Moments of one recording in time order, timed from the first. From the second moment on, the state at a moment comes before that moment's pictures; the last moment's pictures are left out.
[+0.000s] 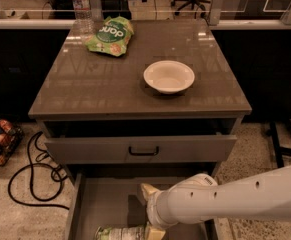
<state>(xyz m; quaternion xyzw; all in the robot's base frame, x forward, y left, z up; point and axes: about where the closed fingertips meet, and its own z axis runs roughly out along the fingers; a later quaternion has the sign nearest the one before) 0.383 -0.001 0.505 -0.71 0.66 0.10 0.22</state>
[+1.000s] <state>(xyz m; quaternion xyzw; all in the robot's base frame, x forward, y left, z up) 0.373 0.021 0.459 -0.75 0.63 0.10 0.19</state>
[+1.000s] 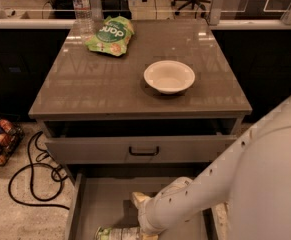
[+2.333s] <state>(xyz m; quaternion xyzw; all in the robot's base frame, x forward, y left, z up) 0.339 0.047 0.372 -0.76 0.62 0.10 0.17</state>
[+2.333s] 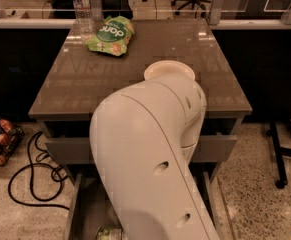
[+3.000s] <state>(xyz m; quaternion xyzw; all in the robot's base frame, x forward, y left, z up) 0.311 0.072 0.349 -0.75 0.62 0.13 0.20</state>
